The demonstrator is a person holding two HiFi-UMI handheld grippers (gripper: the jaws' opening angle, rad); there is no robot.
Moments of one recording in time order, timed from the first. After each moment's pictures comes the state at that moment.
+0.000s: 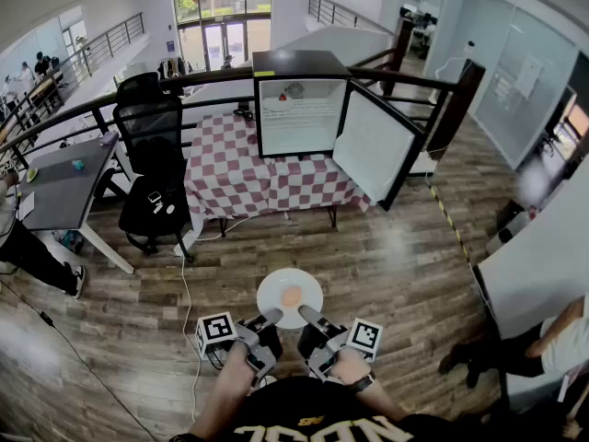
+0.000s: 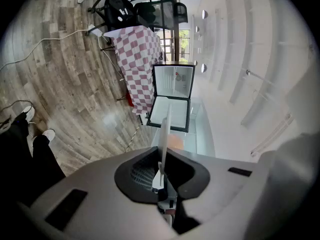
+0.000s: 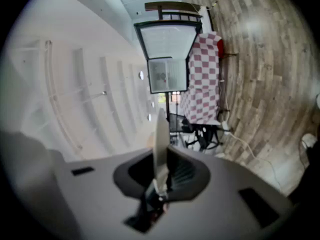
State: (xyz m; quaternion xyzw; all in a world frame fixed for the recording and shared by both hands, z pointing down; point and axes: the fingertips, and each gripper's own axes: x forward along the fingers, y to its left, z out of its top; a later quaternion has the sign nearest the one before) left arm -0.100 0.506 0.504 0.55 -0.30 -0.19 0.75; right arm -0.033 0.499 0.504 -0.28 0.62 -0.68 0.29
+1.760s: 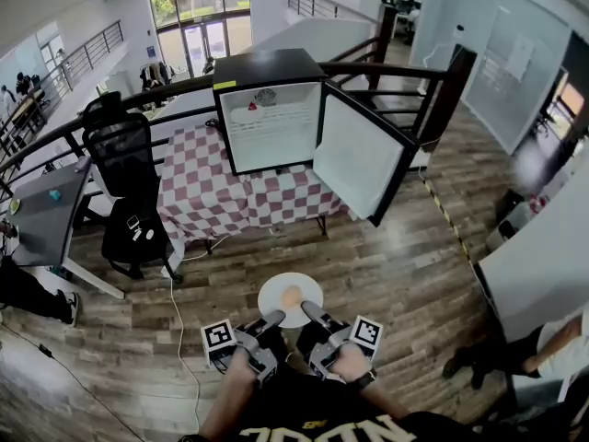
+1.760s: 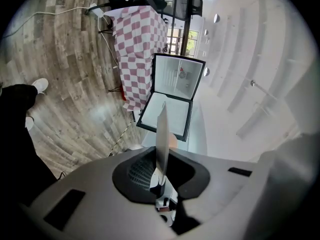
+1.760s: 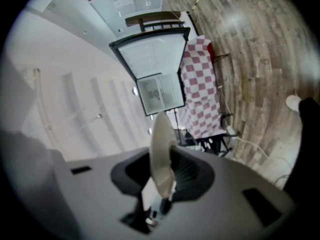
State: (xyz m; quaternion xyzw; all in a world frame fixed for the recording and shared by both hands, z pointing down) left arm -0.014 0.371 0.520 0.52 -0.24 -0.23 0.78; right arm 0.051 0.359 0.532 -0.28 0.53 -0.71 0.36
